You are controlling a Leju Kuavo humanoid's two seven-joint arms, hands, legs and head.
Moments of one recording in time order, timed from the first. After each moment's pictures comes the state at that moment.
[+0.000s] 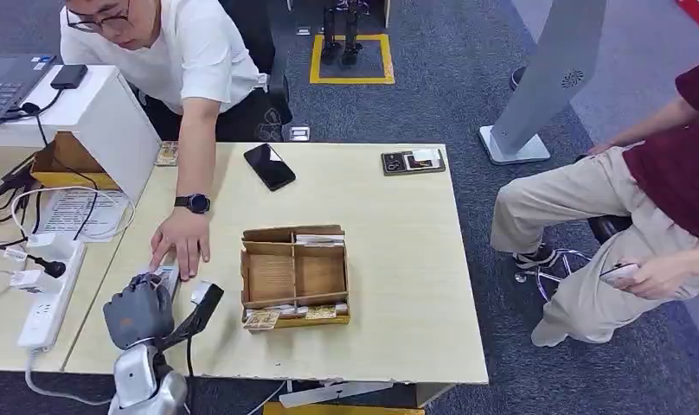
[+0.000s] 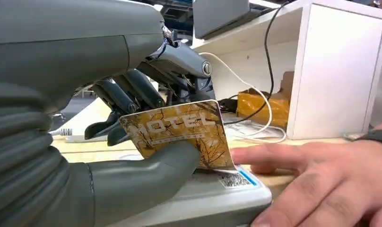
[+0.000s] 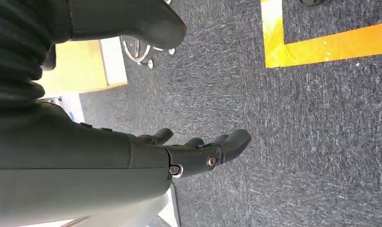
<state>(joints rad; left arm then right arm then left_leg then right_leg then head) -0.13 -0.07 0.24 -1.04 -1.45 0.70 0.11 -0.07 0.15 -1.14 -0.23 1.30 -0.25 -0.12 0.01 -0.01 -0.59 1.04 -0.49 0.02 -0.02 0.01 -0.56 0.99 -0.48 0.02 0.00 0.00</state>
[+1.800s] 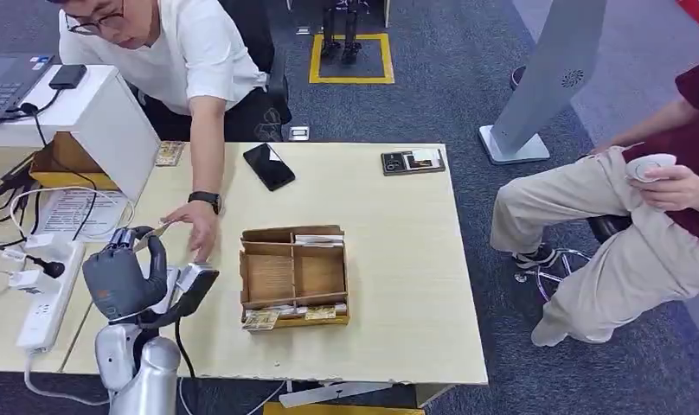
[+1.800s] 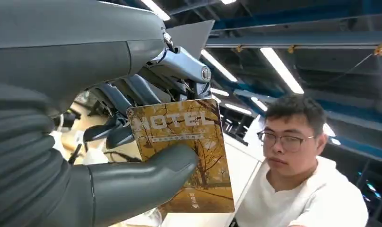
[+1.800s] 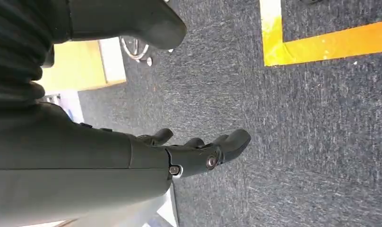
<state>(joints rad) -0.18 -0.27 0.42 -1.40 -1.24 0.70 -0.54 -0.07 0.15 -1.14 -0.23 1.31 -0.26 -0.13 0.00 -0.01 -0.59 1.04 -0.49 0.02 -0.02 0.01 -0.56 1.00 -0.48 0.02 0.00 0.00</state>
